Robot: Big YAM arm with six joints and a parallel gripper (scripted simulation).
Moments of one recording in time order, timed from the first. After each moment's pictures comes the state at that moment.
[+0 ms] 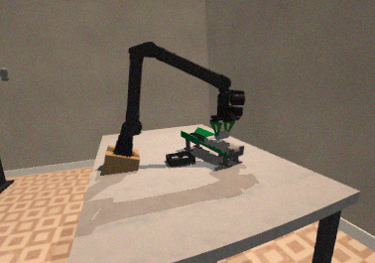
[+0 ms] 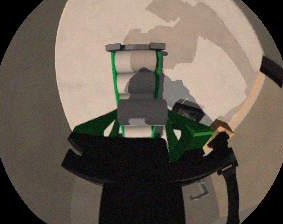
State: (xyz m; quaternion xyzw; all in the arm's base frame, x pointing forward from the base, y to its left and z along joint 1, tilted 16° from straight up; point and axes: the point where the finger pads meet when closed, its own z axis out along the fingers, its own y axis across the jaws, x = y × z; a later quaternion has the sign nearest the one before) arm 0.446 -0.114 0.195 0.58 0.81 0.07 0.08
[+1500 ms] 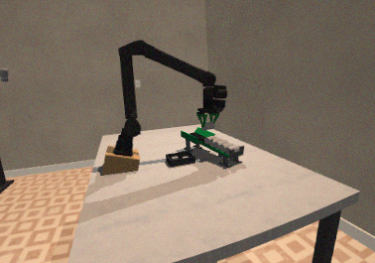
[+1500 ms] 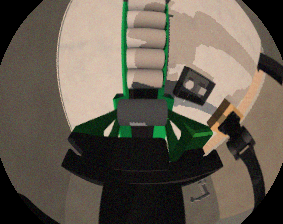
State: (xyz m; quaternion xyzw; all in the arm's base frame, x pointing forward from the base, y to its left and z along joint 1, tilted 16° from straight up) arm 0.414 0.008 0.213 0.57 0.81 0.07 0.09
